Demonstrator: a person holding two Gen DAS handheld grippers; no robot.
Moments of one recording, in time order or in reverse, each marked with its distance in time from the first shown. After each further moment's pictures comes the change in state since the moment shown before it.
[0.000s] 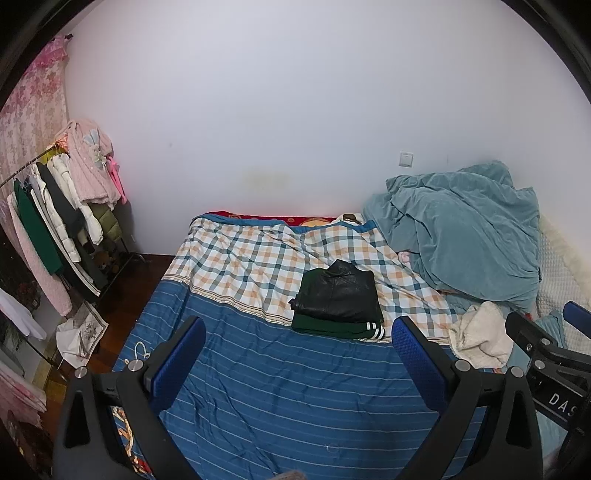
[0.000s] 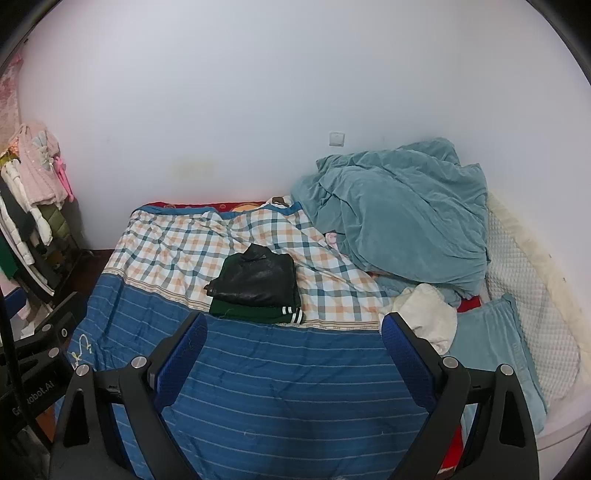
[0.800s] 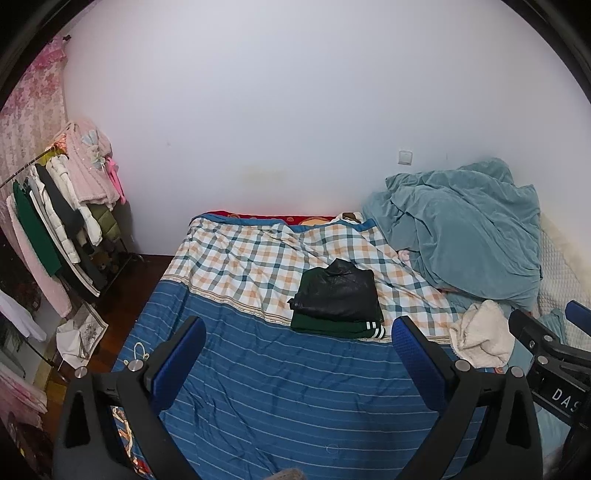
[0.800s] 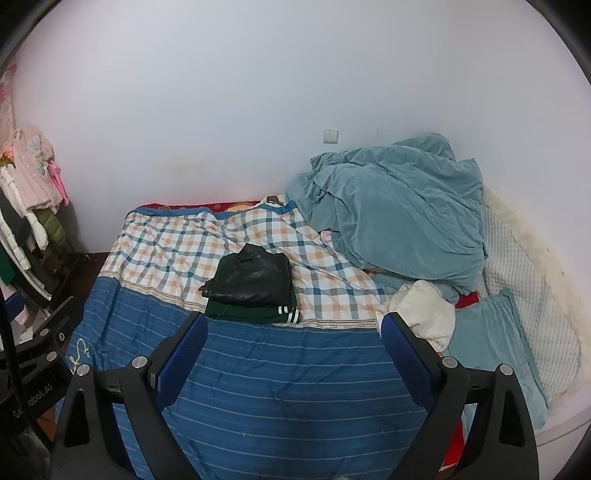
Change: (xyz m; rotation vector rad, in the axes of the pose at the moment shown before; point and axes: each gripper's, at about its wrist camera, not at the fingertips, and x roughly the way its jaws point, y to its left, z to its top) left arm 0.006 -0.005 0.000 0.005 0.004 0.005; right arm -0.002 -0.009 -0.006 0.016 0.003 -0.014
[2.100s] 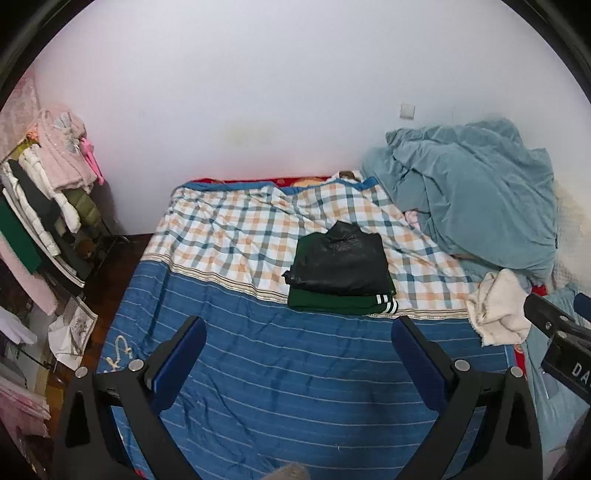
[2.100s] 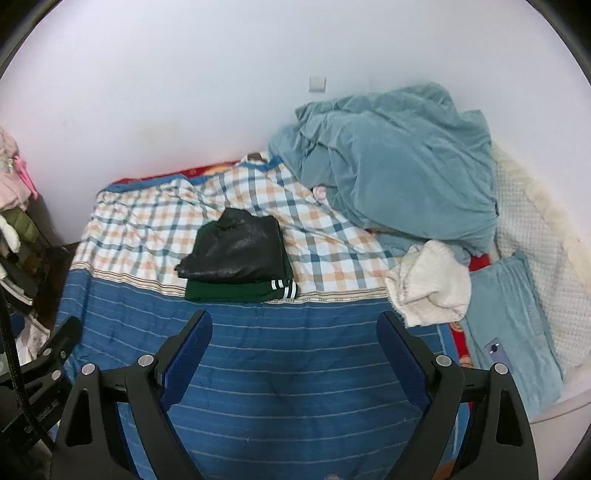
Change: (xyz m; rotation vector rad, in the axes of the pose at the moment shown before) left arm 0.106 0.001 -0.005 0.051 0.139 -0.023; right arm 0.155 0.021 -0.010 0.071 0.145 -0.061
